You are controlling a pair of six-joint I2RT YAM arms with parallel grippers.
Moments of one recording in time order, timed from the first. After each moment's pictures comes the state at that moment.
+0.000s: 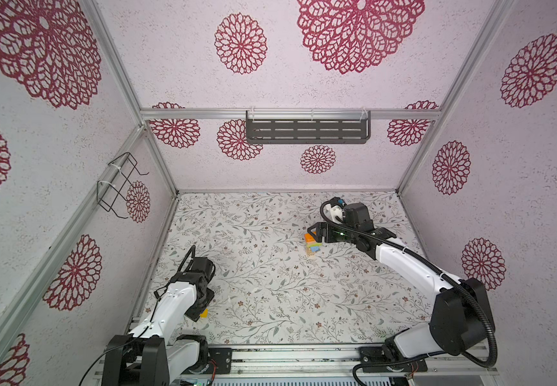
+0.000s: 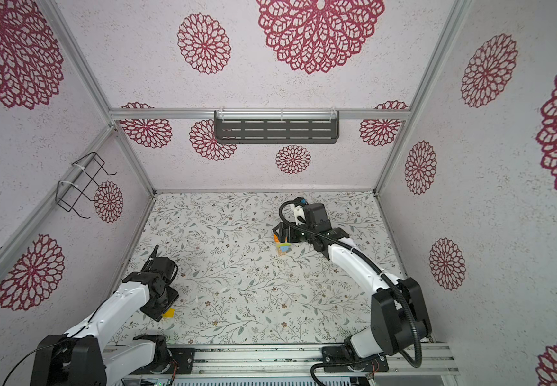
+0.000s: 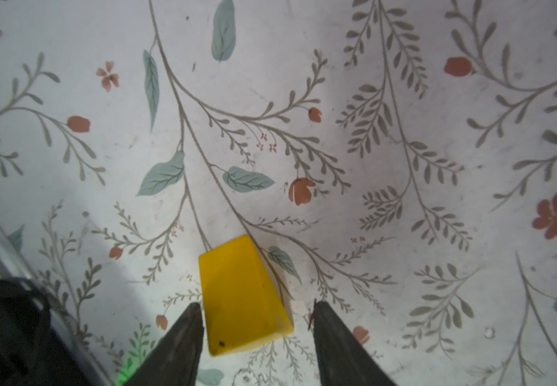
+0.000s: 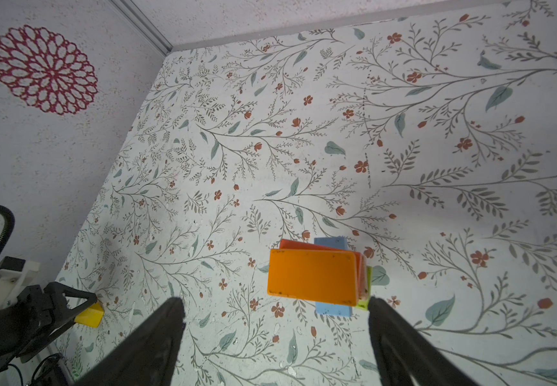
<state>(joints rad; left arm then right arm) -0.05 1.15 0.55 -0.92 -0.26 -1.15 0.44 1.46 1.10 -0.29 -0.30 0.35</state>
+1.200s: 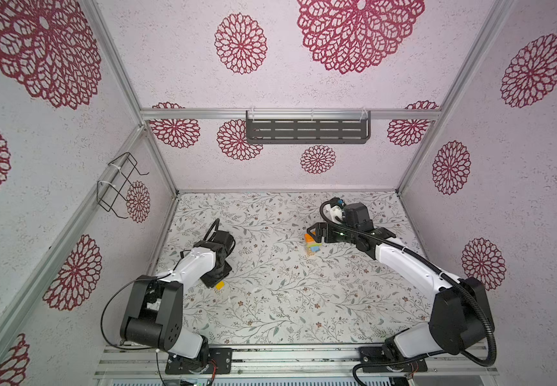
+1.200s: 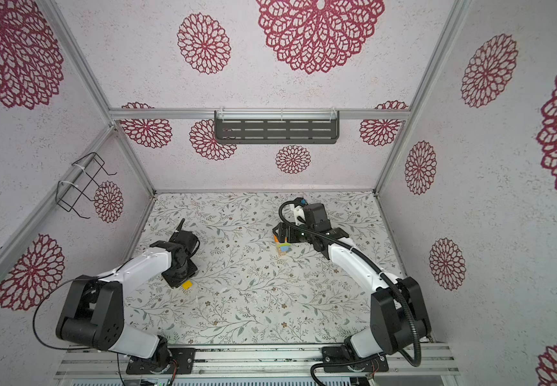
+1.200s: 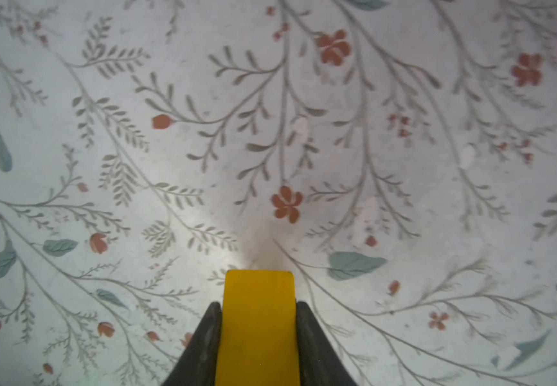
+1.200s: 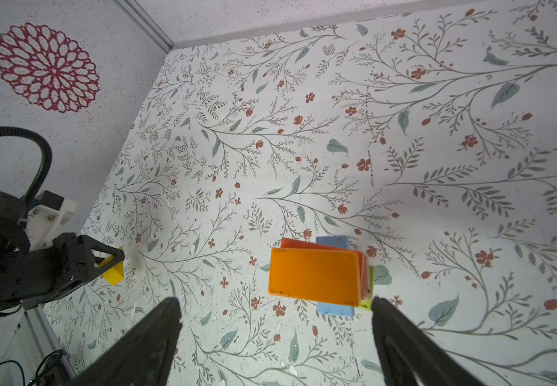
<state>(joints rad) -0.27 1.57 0.95 -0.86 -0.28 -1.02 0.43 1.46 1.10 -0.29 -0.31 0.35</state>
